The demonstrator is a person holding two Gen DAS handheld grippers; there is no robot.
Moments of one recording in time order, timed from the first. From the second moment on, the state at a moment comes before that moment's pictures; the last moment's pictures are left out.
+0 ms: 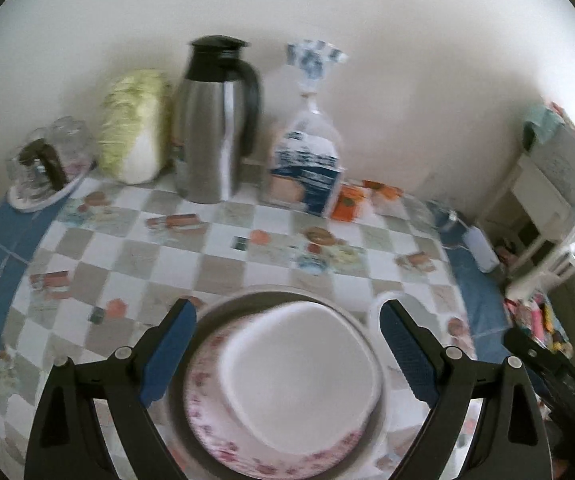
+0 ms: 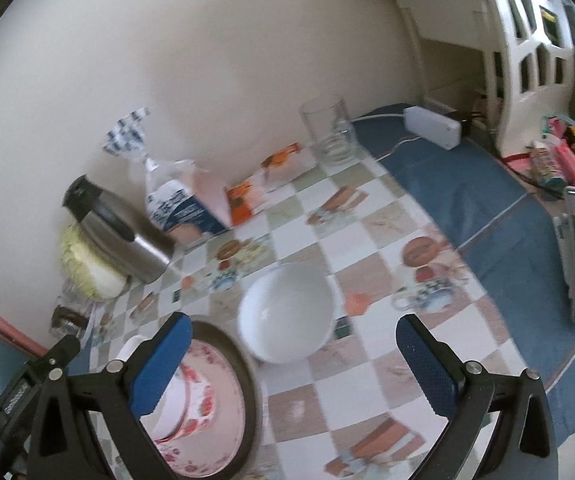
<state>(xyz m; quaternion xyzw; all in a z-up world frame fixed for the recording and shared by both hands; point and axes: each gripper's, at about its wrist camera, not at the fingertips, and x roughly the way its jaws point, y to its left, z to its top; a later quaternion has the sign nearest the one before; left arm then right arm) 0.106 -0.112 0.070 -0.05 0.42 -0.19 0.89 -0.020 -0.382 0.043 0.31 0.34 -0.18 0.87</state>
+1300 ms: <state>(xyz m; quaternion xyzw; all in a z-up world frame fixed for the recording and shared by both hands) 0.161 -0.304 -0.011 0.14 0.56 -0.20 0.79 0.026 -0.423 -0.061 0.39 0.41 -0.16 0.81</state>
